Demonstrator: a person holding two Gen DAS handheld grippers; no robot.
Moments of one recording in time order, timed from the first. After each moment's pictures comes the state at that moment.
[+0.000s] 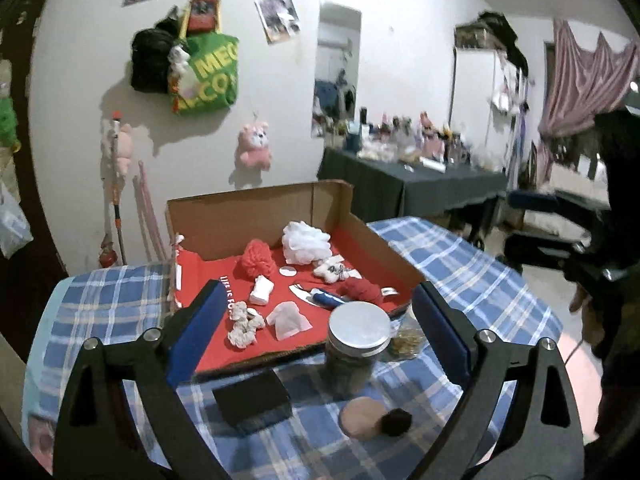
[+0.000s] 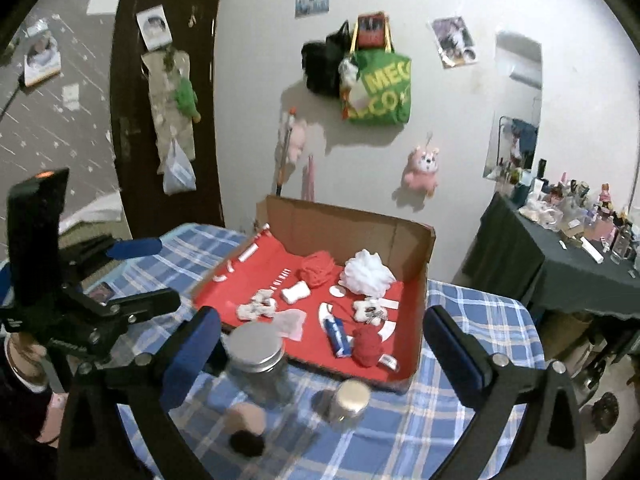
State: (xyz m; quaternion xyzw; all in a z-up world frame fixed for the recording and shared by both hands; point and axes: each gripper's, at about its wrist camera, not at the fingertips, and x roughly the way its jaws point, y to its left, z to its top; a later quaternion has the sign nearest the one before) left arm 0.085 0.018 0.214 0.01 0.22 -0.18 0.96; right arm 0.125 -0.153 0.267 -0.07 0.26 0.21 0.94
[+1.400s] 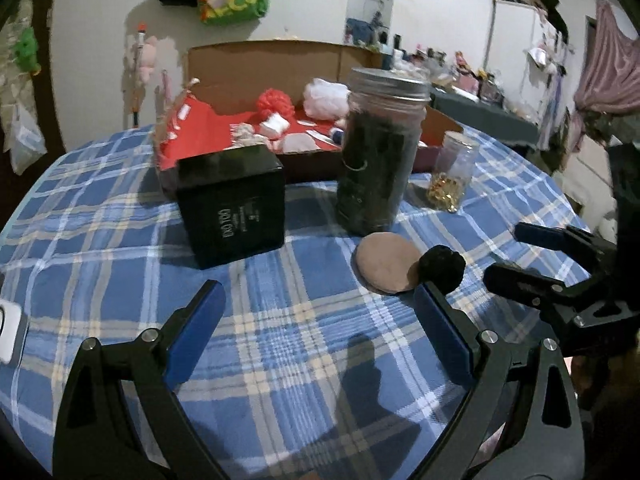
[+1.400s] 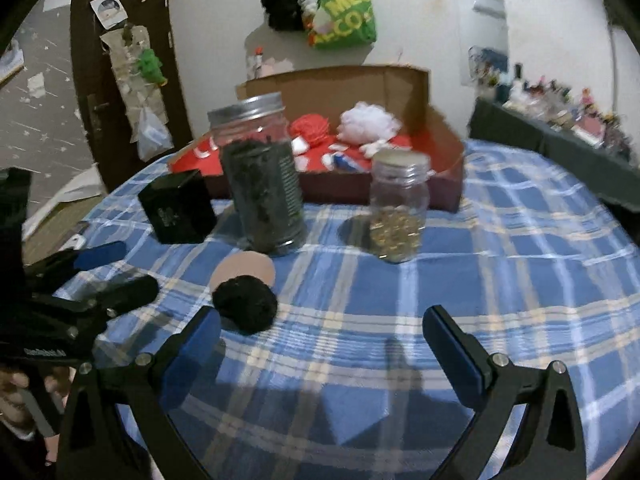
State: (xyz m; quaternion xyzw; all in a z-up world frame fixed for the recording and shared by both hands) left arm 0.056 0.015 0.053 0.01 0.34 -0.14 0.93; right arm 0.064 -0.148 0.080 0.00 0.35 0.16 0.92
